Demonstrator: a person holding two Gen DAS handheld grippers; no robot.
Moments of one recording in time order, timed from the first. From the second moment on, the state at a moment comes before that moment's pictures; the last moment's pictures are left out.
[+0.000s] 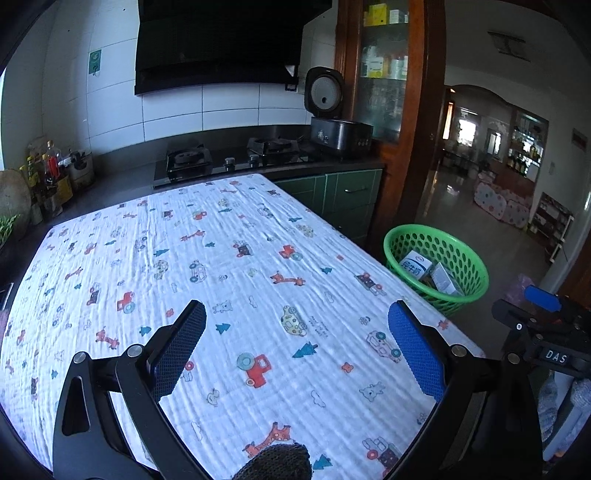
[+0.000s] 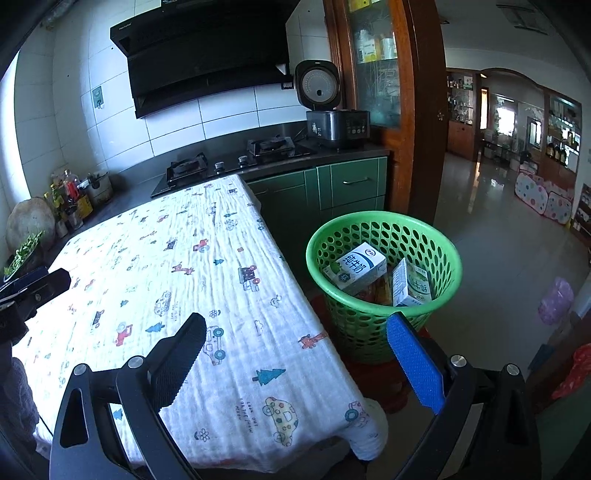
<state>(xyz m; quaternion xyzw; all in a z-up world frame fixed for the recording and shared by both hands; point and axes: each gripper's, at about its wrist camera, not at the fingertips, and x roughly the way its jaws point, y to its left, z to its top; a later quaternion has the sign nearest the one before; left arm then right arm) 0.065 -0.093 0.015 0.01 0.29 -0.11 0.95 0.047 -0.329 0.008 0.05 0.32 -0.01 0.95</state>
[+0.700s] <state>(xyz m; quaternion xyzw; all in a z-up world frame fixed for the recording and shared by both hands) 0.057 -0.096 0.015 0.02 0.27 -0.08 0.96 0.041 -0.324 0.012 0.04 0.31 -0.02 0.95</state>
